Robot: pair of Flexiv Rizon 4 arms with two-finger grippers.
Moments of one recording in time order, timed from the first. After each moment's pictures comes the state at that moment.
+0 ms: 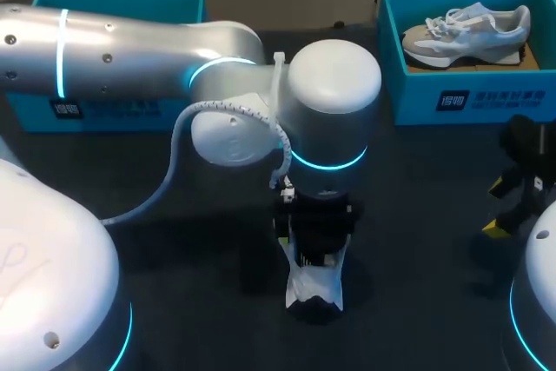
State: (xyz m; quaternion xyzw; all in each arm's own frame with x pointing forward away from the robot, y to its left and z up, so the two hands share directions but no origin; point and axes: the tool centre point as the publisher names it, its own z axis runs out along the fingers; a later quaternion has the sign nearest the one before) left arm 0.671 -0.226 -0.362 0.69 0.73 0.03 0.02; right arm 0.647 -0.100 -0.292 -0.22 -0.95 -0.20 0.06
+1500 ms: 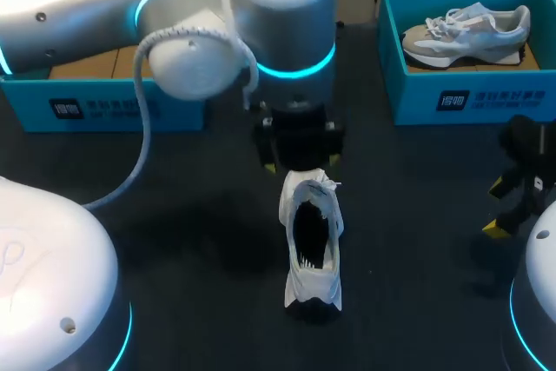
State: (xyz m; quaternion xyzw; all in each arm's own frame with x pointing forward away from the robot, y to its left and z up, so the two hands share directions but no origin) left arm 0.759 -0.210 -0.267 0.67 0.74 0.01 0.08; right arm 0.647 -0.100 -0.292 -0.22 -0.95 -0.20 0.06
